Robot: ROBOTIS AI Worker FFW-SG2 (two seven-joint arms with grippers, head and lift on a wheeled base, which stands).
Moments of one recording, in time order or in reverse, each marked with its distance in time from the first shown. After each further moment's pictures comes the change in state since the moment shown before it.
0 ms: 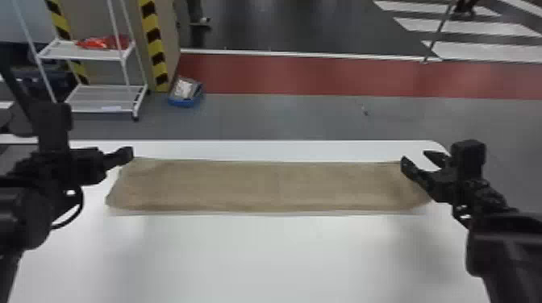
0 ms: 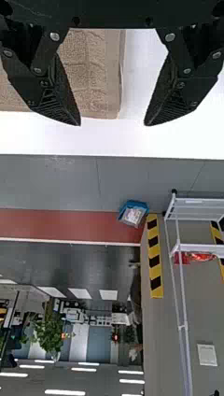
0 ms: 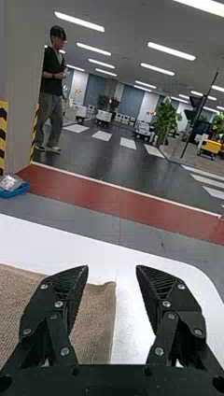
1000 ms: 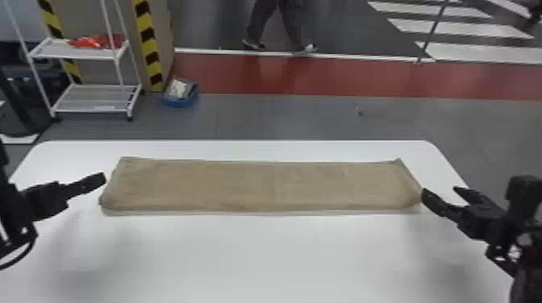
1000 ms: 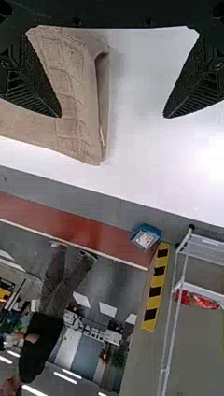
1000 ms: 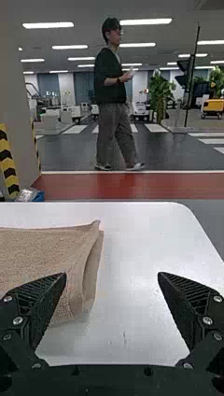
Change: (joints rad) left arm 0.129 0.054 0.182 -0.023 0.276 0.068 -0.096; right arm 0.214 -0.016 -0.154 -0.249 -0.267 0.229 0.195
